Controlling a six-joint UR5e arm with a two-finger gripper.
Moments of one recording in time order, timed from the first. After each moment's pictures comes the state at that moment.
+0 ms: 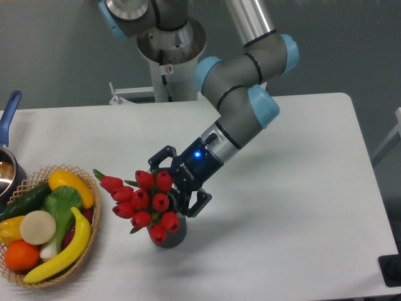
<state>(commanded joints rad) 2.54 -1.93 -1.81 -0.87 0.50 1.43</state>
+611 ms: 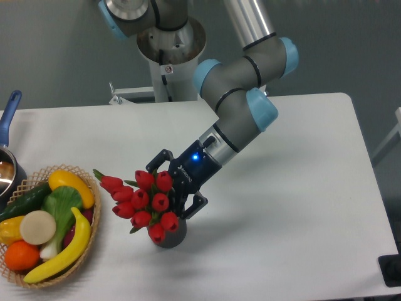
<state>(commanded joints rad) 2.54 -1.93 -1.80 -0.87 0.50 1.42</state>
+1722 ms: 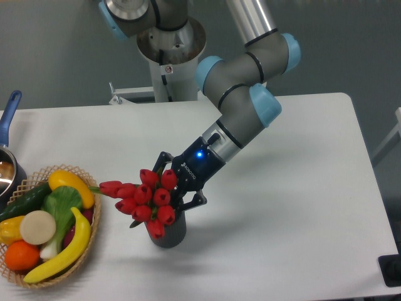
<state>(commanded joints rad) 2.56 -1.88 -1.80 -0.87 0.47 1.30</state>
